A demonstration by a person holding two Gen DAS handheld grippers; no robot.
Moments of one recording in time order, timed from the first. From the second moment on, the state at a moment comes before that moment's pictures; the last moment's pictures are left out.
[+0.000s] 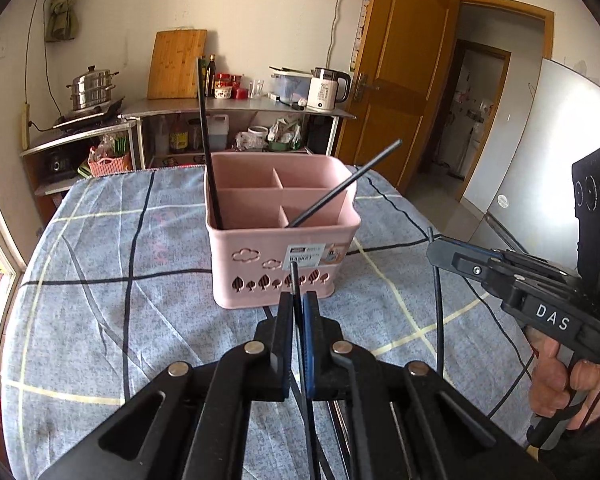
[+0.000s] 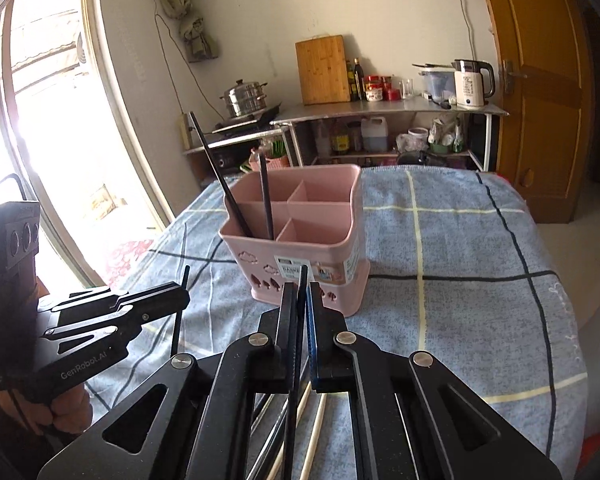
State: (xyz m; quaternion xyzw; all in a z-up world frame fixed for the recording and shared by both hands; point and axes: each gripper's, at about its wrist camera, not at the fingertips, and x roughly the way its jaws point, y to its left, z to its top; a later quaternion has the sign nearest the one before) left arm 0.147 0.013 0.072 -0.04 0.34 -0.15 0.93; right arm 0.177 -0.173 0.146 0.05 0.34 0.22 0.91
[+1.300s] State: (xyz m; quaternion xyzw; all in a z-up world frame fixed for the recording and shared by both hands) left arm 0.115 0.027 0.146 -0.02 0.26 -0.15 0.95; right arm 0.139 -0.198 0.218 0.04 0.23 0.23 0.94
